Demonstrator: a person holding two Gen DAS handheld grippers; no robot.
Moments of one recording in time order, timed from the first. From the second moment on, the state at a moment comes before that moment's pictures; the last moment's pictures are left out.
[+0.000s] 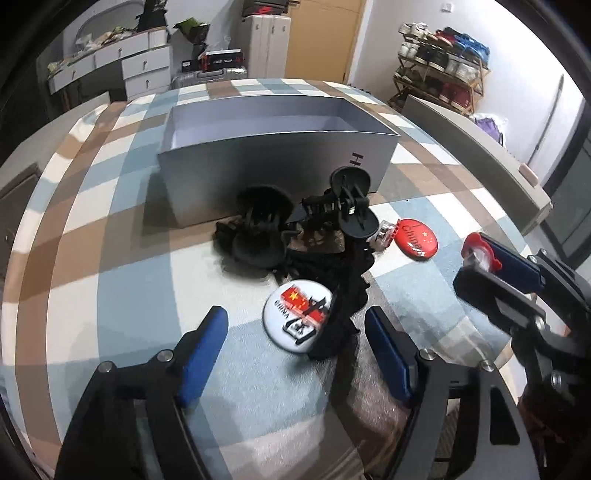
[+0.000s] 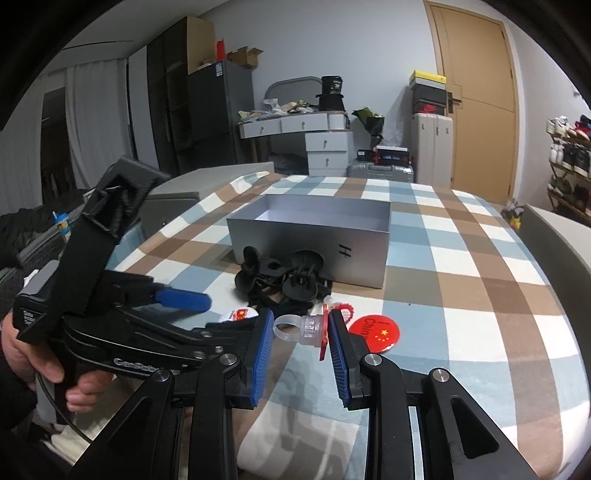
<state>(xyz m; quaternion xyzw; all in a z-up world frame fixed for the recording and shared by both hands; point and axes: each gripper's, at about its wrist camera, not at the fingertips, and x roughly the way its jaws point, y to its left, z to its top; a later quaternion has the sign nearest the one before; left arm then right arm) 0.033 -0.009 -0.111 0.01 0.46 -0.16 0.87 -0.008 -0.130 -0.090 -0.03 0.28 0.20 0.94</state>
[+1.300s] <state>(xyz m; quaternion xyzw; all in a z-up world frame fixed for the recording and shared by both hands) 0.029 -0.041 -0.081 0.11 0.44 -0.21 0.86 -0.006 -0.188 -0.097 0.05 0.27 0.18 0.94</state>
